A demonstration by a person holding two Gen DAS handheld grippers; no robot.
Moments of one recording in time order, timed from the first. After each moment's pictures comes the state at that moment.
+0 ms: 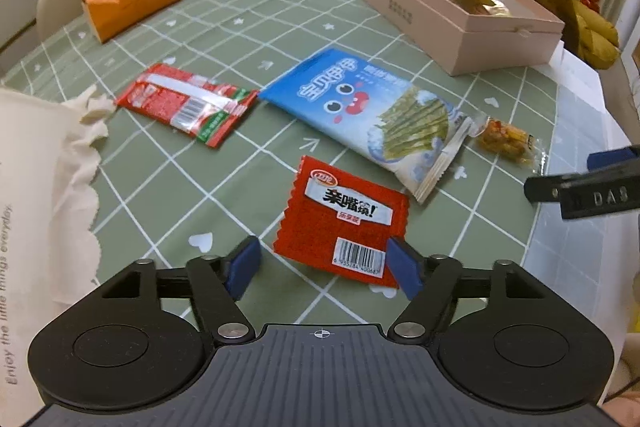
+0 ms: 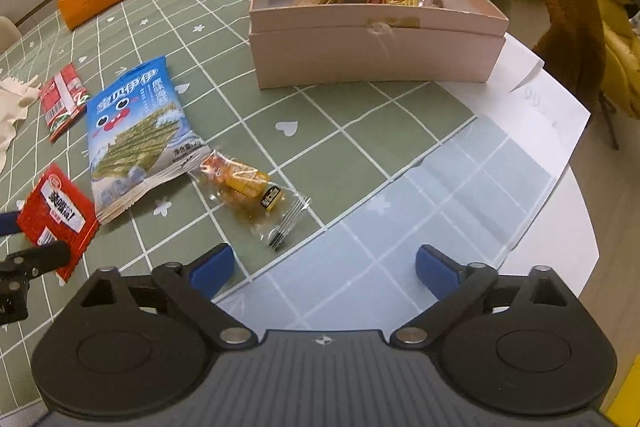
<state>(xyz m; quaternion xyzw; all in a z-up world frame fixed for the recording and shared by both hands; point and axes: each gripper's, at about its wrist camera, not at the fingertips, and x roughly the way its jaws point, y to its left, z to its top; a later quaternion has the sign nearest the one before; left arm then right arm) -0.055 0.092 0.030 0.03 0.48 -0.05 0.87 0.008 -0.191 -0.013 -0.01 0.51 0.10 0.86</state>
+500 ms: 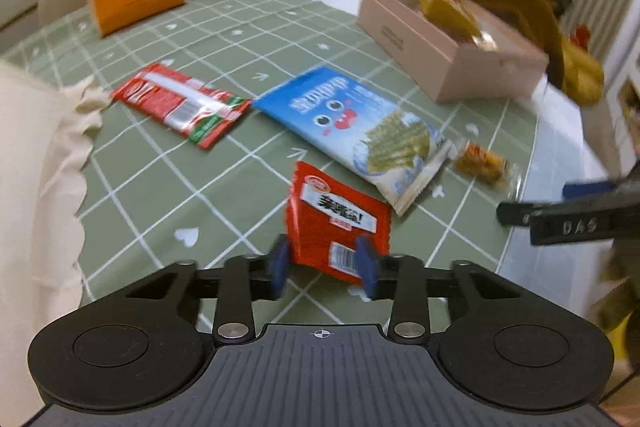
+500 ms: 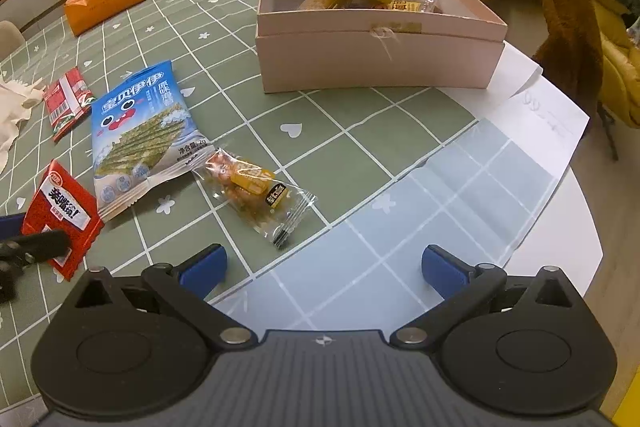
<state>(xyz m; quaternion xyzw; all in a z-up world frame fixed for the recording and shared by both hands) -0.072 0.104 0.036 -0.04 0.45 -0.07 0.89 -0.001 -0.192 -0.017 0.00 0.48 0.10 0.87</state>
